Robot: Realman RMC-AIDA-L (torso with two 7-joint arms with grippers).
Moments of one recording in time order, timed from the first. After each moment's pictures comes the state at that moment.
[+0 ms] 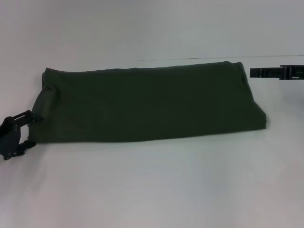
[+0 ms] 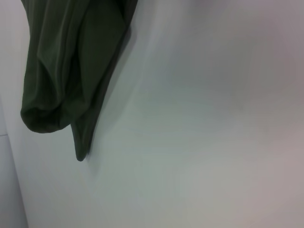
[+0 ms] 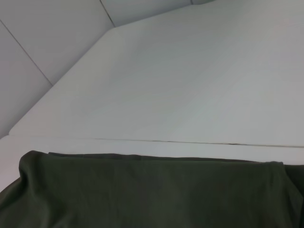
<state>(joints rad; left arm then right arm) -0.54 -1.93 0.37 0.34 2.17 1.09 -2.55 0.69 1.85 -0.69 -0.56 -2.09 -1.22 2.02</state>
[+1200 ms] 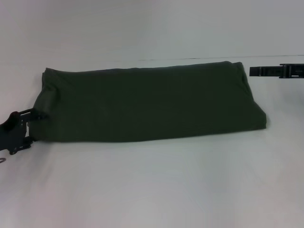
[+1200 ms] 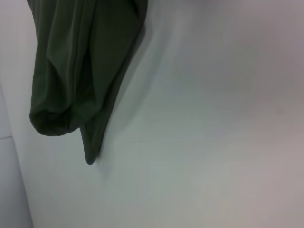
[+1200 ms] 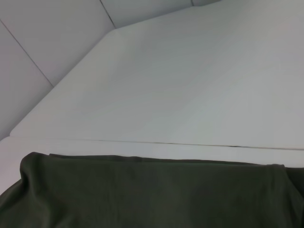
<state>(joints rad) -0.57 -1.94 0.36 0.33 2.17 1.07 -2.55 0.70 1.85 -0.69 -0.56 -2.09 -1.22 2.02</state>
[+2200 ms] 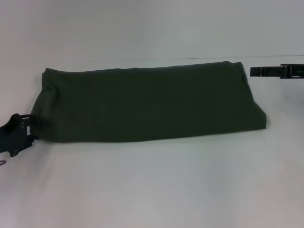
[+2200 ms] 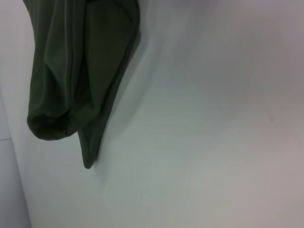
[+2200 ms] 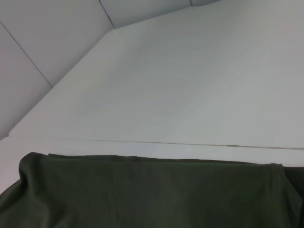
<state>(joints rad) -0.56 -1.94 0.37 0.33 2.17 1.07 -2.54 0.70 1.85 -0.69 -0.56 -2.09 -1.22 2.02</state>
